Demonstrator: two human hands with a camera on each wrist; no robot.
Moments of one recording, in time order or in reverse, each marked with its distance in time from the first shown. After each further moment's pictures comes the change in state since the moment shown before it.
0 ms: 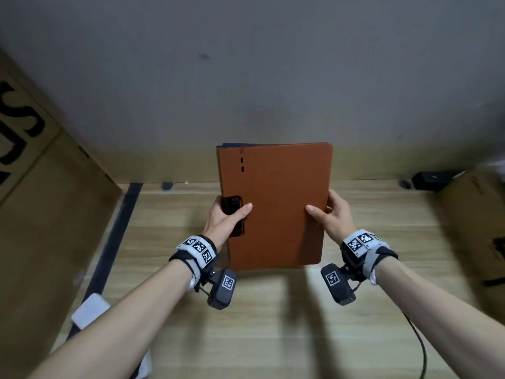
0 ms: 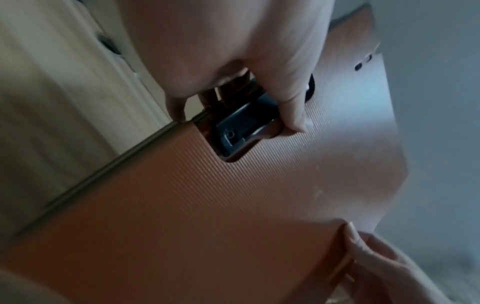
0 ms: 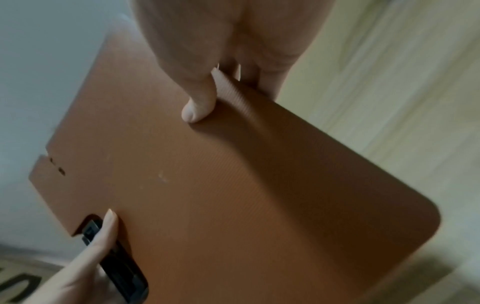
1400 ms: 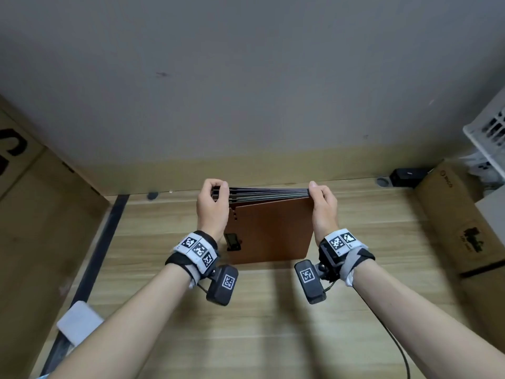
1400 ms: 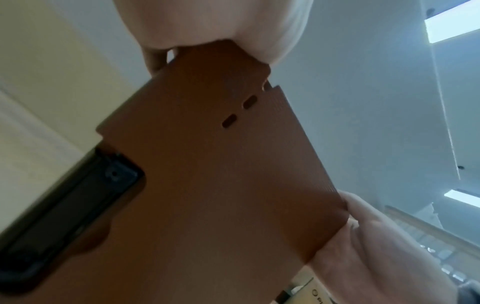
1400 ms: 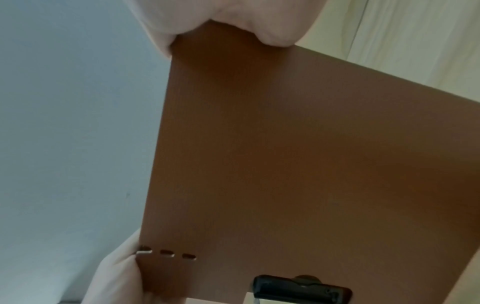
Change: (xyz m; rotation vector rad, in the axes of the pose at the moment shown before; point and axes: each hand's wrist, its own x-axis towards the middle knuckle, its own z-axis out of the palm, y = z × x) left_hand -0.036 0.070 0.072 0.070 0.348 0.412; right_hand -0.006 -0.012 -0.040 0.365 0.294 -0.036
